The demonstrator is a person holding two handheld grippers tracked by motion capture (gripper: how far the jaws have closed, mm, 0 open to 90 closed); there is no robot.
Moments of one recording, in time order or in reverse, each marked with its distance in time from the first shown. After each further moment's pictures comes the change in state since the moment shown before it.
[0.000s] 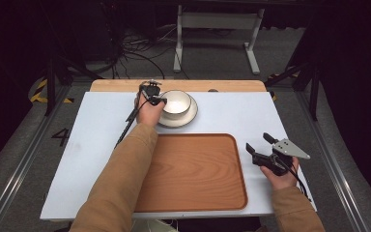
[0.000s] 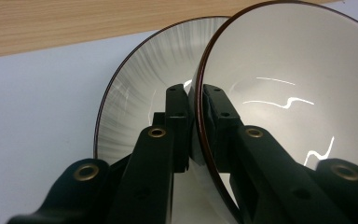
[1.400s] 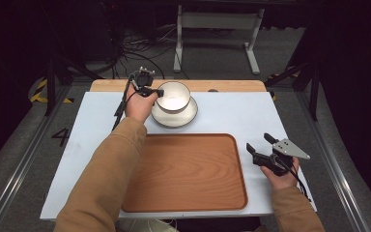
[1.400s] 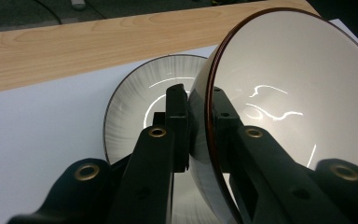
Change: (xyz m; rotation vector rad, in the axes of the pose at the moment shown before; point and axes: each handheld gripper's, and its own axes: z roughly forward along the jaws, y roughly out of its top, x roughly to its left) left arm -0.008 0.023 -0.078 -0.033 -0.077 0.012; right arm 0.000 0.000 -0.001 0.009 -0.018 -0.004
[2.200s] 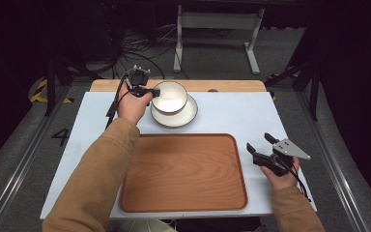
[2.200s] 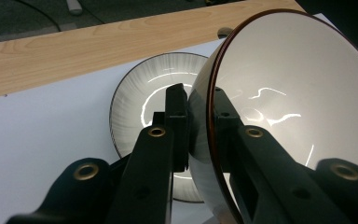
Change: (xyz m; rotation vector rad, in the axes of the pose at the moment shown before) left arm -0.003 -0.003 -0.032 0.001 -0.028 0.052; right arm 0.000 0.000 -0.001 -0.005 -0.002 0.002
